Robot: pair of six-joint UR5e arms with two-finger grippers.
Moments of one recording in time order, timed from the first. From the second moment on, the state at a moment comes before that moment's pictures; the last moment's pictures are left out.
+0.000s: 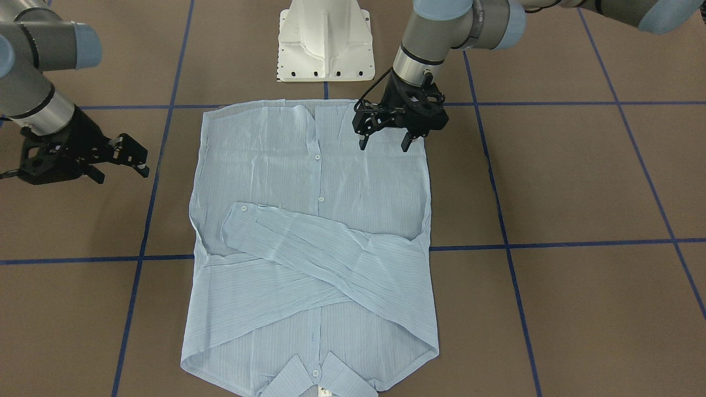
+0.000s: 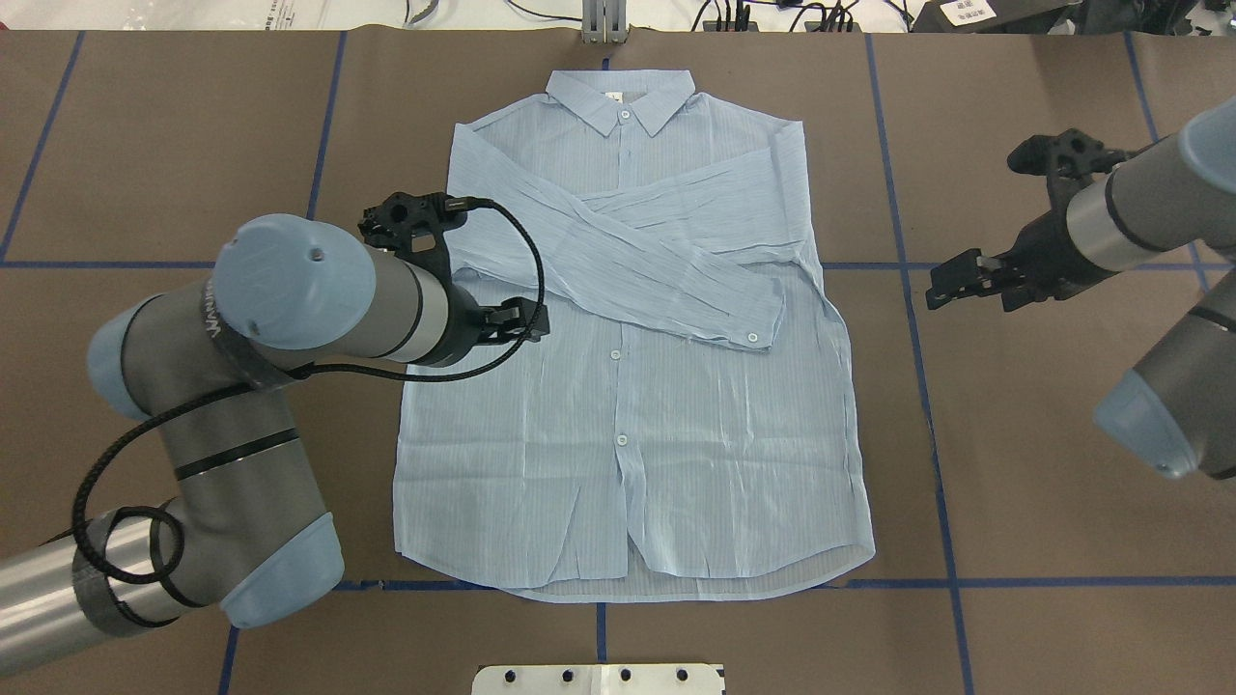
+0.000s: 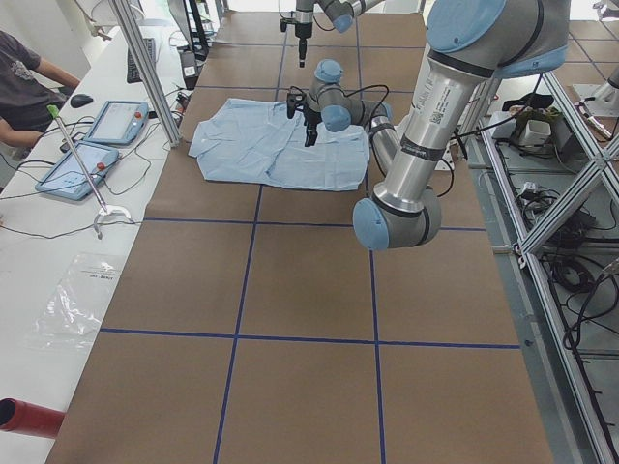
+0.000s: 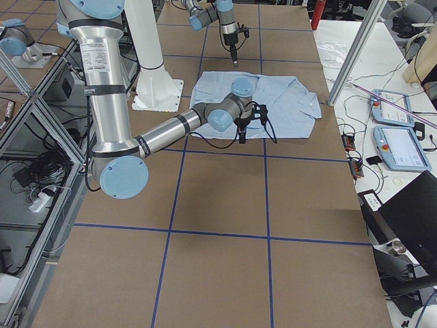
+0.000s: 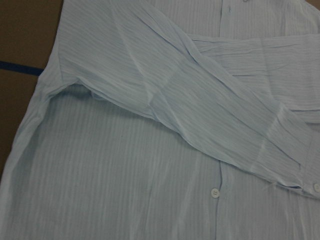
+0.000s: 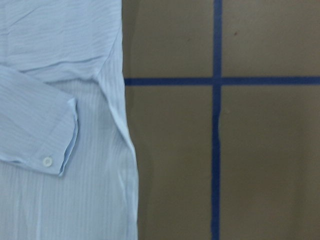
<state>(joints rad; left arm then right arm) -0.53 -2.05 -1.93 -1.75 -1.77 -1.36 0.84 -1.46 1.93 -1.25 2.15 1.00</state>
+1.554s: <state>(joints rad) -0.53 -1.99 -1.99 -1.74 -1.76 -1.33 0.34 -1.55 2.00 -1.26 1.85 1.29</state>
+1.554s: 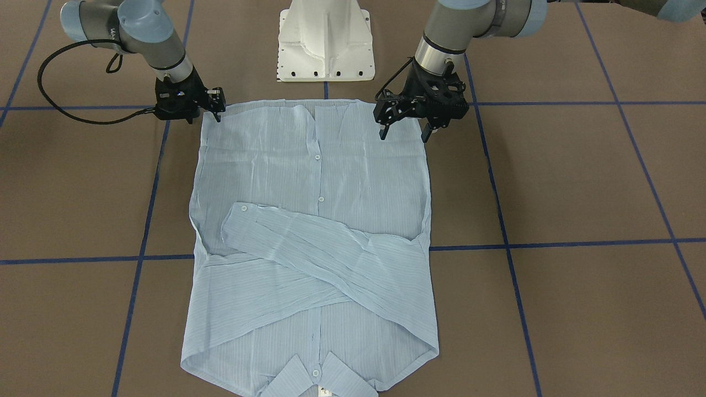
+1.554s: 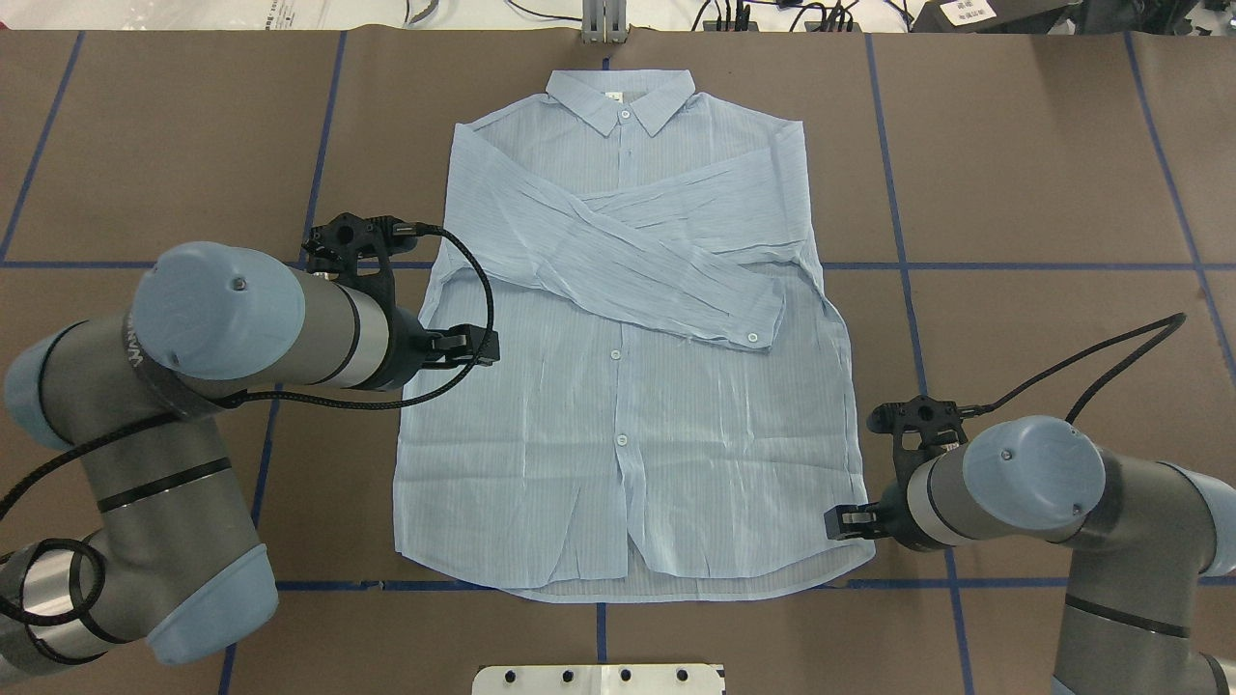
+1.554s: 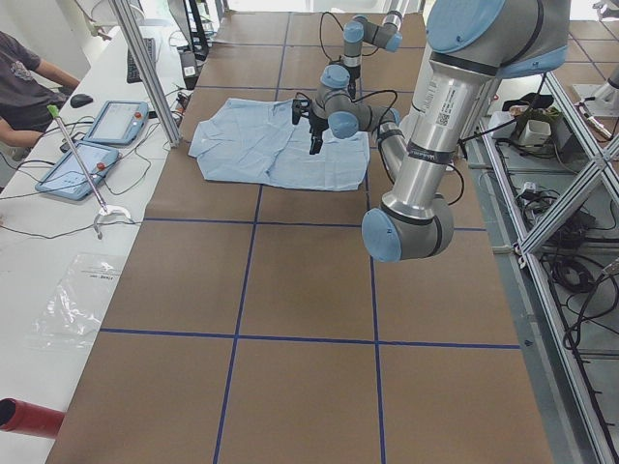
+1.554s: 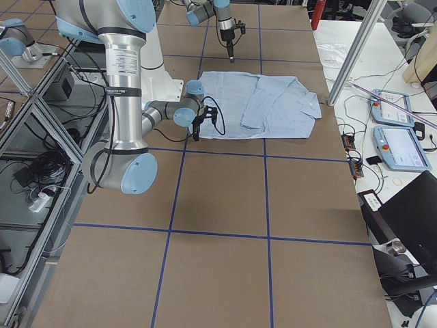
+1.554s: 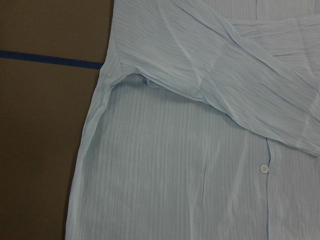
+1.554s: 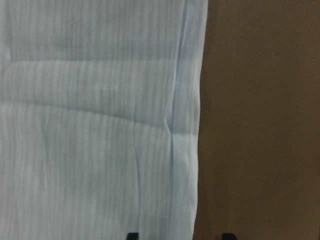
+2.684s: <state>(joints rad) -0.52 -1.99 -1.96 -1.75 -1.76 -1.33 0.34 -1.55 2.02 -1.26 1.86 1.31</state>
